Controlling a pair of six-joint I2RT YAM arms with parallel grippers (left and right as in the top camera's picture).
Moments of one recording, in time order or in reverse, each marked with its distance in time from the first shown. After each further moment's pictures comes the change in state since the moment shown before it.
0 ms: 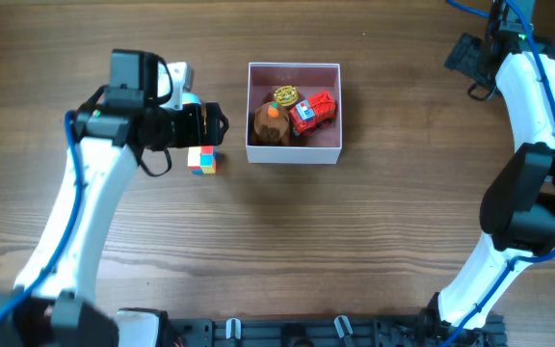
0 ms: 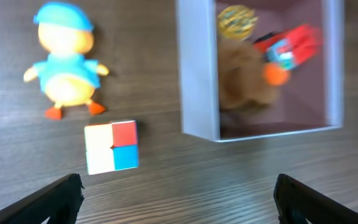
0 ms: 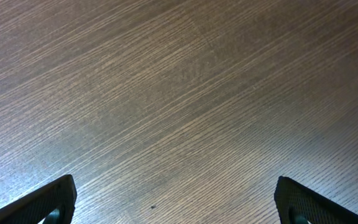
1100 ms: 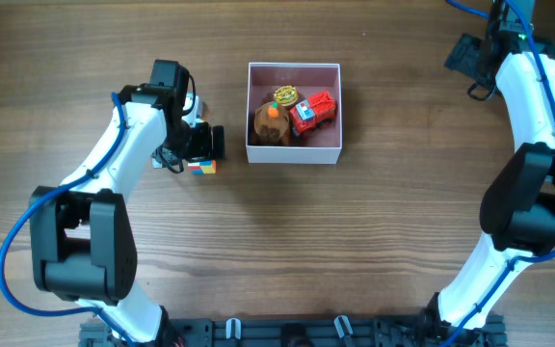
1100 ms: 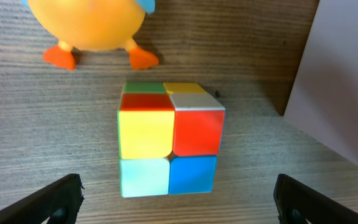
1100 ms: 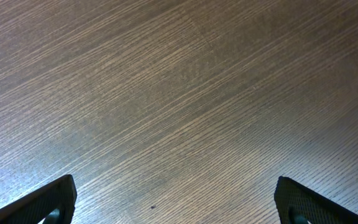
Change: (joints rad) left arm -0.019 0.310 0.000 -0.047 -0.151 -0.026; right arm 0.000 0.000 0.000 0.000 0.000 0.000
